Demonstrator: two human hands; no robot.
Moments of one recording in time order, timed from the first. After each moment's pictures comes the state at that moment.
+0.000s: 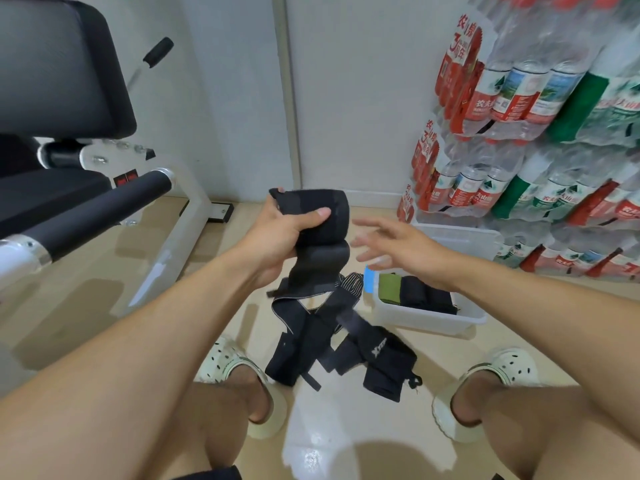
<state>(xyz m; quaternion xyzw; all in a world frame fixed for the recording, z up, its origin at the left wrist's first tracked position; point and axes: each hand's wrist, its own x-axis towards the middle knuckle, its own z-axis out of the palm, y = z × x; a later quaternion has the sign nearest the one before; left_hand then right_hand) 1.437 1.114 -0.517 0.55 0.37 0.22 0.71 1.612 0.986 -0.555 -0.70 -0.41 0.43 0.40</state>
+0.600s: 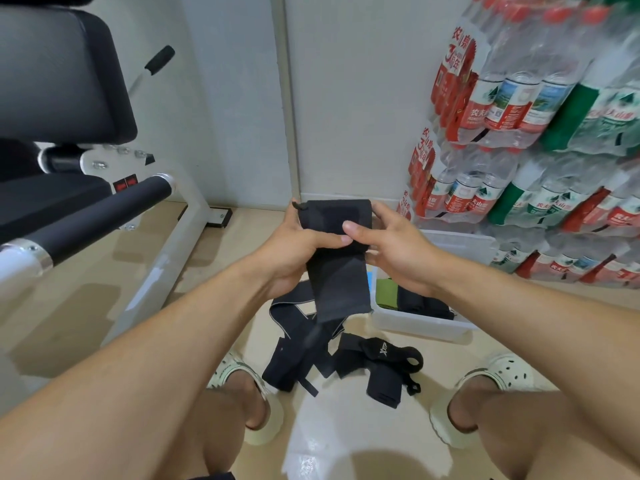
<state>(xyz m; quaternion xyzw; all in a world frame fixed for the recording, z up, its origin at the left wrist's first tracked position) 1.446 1.103 -0.526 0.57 0.28 0.15 0.76 1.588 0.995 -0.535 -0.56 -0.31 0.47 0.60</state>
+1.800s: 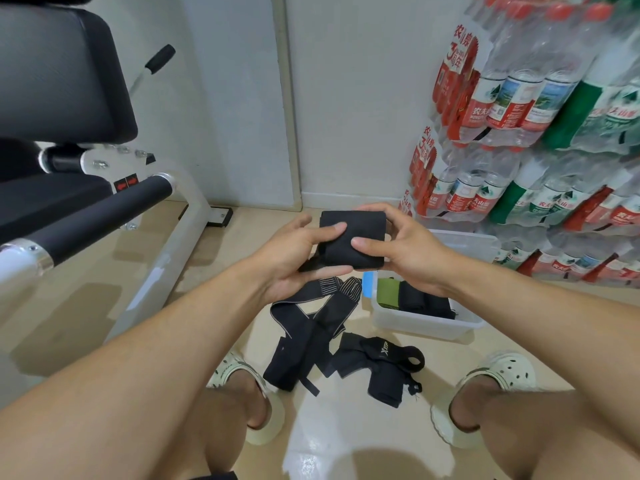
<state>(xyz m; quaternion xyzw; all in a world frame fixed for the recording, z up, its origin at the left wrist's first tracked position) 1.444 1.097 -0.518 0.43 0.37 0.14 0.81 1.600 0.986 -0.546 -0.57 -0.32 0.46 0.60</state>
